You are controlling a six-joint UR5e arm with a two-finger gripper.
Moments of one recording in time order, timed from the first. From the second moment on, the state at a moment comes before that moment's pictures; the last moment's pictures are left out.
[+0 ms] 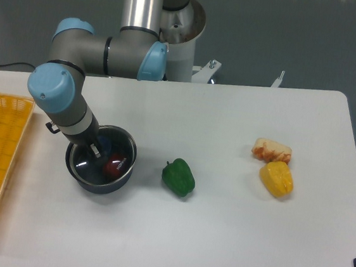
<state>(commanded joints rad) 2.01 -1.94 -1.63 -1.21 1.66 0.87</state>
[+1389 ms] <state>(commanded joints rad) 2.00 -1.96 -1.63 -1.21 1.65 0.86</state>
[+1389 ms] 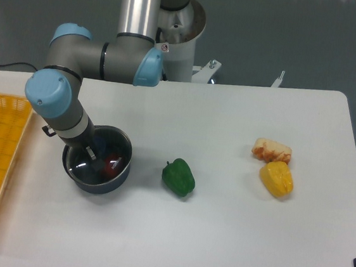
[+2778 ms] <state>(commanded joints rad) 2.28 -1.85 -1.55 -1.23 1.63 1.30</state>
